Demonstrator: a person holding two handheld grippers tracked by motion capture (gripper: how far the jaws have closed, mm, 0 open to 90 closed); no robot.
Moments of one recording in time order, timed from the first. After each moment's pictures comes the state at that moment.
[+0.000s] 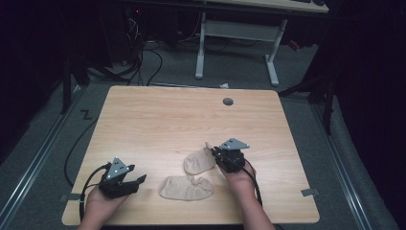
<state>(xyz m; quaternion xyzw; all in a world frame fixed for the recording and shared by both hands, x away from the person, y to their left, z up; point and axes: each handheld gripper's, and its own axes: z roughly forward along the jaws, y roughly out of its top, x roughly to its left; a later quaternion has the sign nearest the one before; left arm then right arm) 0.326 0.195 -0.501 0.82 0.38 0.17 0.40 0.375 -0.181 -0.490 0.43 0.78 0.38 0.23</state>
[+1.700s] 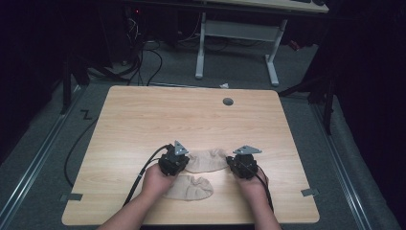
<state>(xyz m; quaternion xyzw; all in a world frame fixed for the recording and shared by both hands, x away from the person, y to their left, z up) 0.394 0.046 -0.512 0.86 0.34 0.14 0.35 0.368 -0.223 -0.518 0.49 0.78 0.33 0.20</state>
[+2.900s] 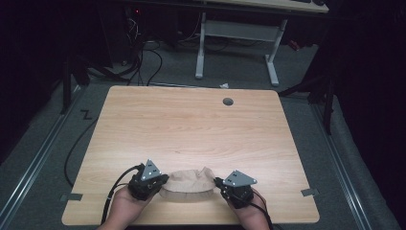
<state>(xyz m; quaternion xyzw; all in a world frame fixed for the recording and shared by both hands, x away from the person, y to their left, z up) 0.315 0.118 -0.489 0.86 0.32 0.13 0.37 0.279 -0.186 -0.496 0.36 0.83 0.37 0.21</state>
